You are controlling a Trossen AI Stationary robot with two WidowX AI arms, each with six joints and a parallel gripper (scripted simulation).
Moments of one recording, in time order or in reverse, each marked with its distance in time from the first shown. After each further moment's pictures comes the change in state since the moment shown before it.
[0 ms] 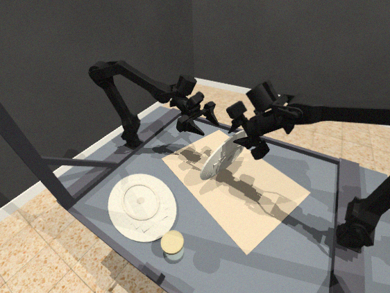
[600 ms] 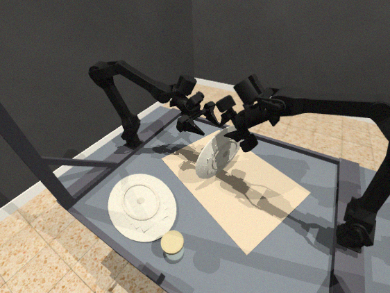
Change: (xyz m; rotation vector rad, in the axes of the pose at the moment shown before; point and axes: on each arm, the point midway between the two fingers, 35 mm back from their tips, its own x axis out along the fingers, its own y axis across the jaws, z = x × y) left arm 0.000 0.001 0.000 -0.001 0.000 0.001; right arm 0.026 0.034 0.000 0.000 0.000 0.001
